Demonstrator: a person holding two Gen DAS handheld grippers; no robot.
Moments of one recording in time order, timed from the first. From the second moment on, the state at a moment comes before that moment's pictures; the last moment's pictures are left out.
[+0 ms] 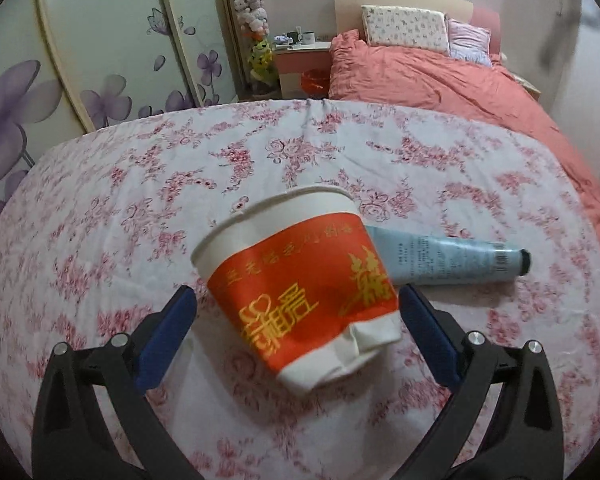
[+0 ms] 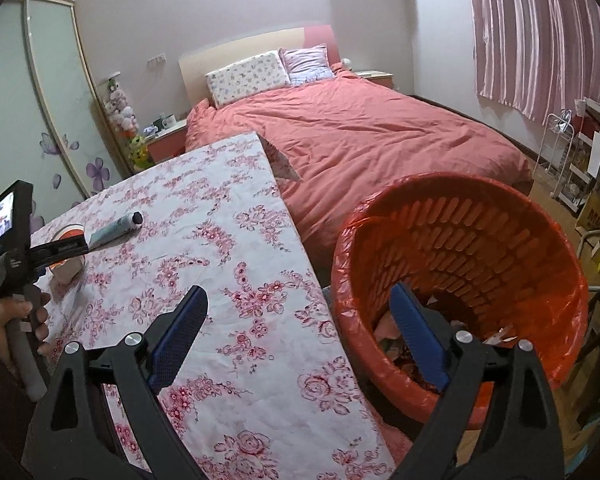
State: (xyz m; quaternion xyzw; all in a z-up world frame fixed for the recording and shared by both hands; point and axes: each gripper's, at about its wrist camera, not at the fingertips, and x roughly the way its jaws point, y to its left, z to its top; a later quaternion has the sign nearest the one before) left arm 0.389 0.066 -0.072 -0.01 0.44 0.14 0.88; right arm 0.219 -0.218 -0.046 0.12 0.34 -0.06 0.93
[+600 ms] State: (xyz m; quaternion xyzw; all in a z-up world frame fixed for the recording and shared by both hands) left arm 0.329 0.149 -0.079 -0.02 0.45 0.08 0.89; right arm 0.246 -0.148 -0.045 0.08 0.36 0.01 0.93
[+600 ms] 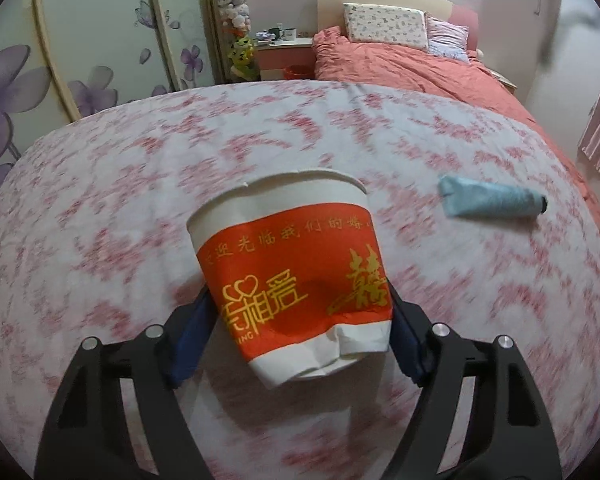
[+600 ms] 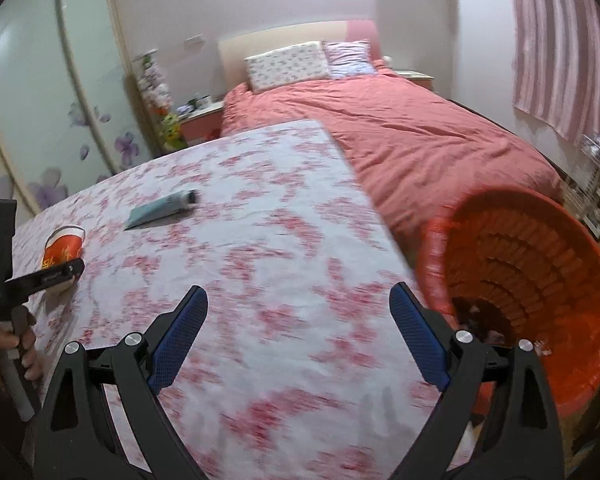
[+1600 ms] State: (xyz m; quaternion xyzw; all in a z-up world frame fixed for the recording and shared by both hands) left arm 0.319 0.176 -0.082 -0.04 0.45 0.09 0.89; right arm 0.407 -0.002 -0.067 -0.11 0.42 0.19 0.88
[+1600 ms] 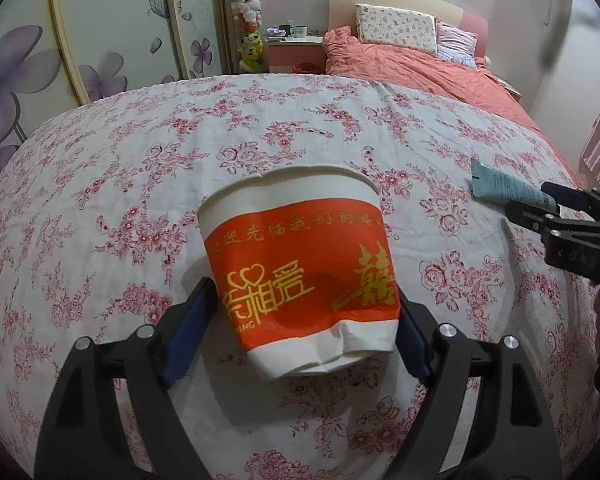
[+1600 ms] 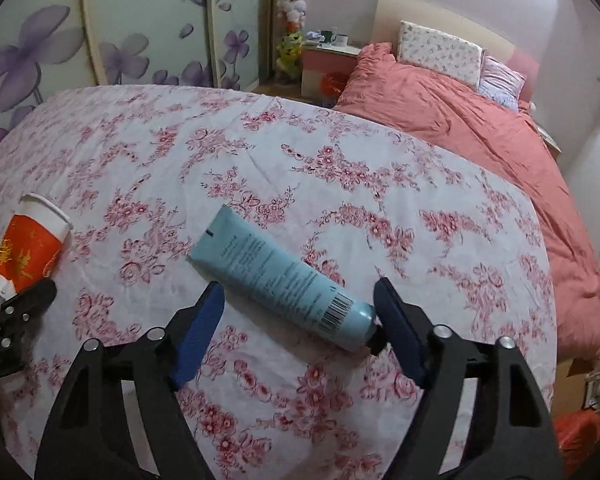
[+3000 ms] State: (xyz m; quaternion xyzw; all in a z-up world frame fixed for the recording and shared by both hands) left arm 0.317 0.173 -0.083 -0.04 0.44 0.08 0.89; right arm 0.331 -0.046 -0.072 -0.03 0.45 0.10 0.89
